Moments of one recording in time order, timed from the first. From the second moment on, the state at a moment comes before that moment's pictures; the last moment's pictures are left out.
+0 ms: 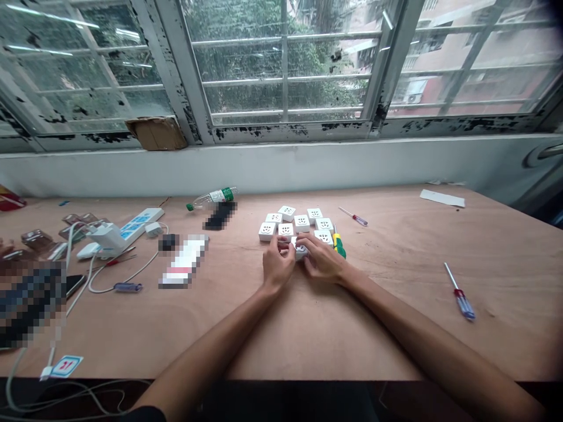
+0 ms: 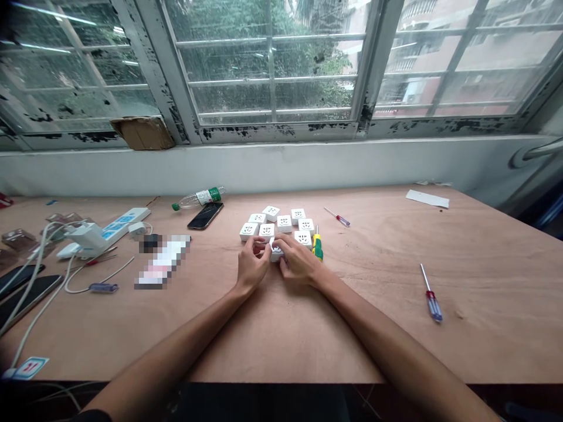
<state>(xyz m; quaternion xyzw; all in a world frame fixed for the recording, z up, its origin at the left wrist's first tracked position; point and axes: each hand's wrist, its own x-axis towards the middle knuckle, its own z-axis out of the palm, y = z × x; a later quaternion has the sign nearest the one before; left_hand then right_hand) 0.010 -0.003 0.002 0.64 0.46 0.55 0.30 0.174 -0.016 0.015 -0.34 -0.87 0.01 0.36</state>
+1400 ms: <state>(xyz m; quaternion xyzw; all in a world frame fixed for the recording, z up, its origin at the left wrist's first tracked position) 0.012 -0.001 -0.006 0.78 0.42 0.41 0.21 0.201 -0.003 0.012 -0.51 -0.81 -0.17 0.21</state>
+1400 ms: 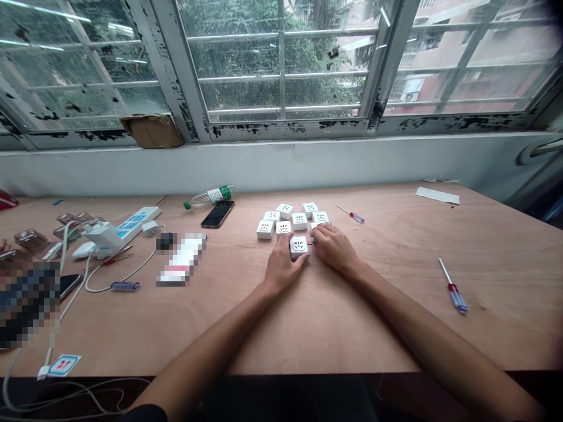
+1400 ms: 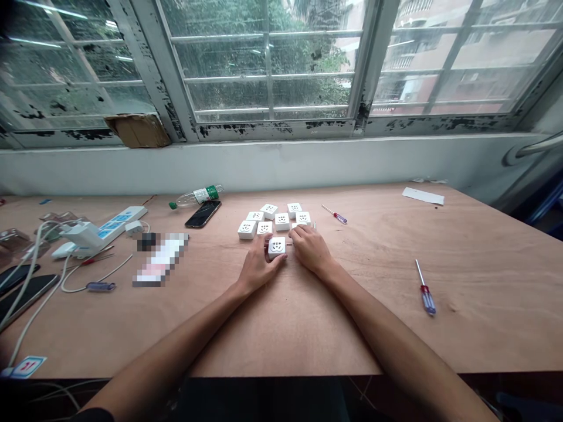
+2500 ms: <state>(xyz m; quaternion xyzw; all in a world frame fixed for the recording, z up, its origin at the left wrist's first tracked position) 0.013 -0.005 -0.001 0.80 0.40 0.41 0.18 0.183 -0.006 0.007 -0.48 -0.84 -0.16 0.18</state>
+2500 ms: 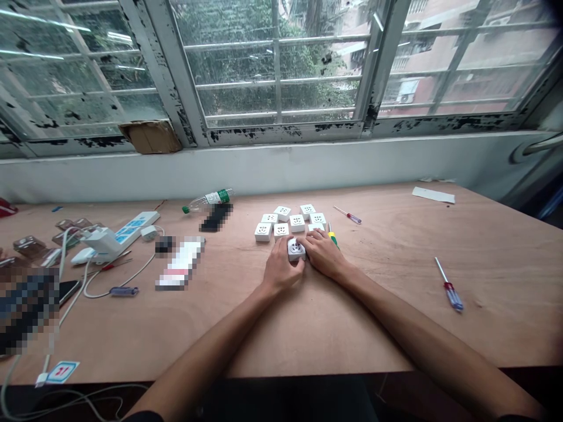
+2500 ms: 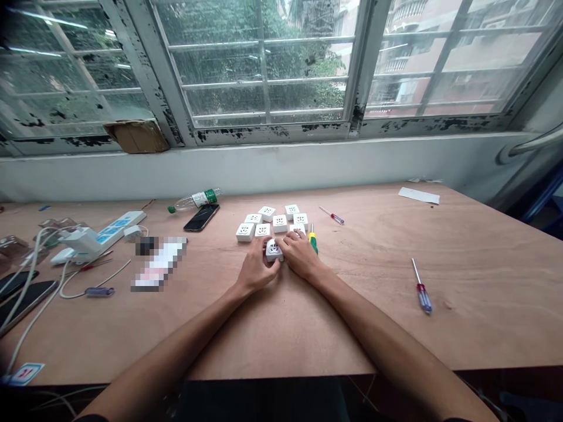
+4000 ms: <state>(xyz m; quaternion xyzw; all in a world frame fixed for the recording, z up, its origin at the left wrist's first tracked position) 0.028 0.009 -0.003 0.83 0.39 0.37 0.16 0.195 -0.016 0.017 -0.46 -0.80 -0.06 0.39</state>
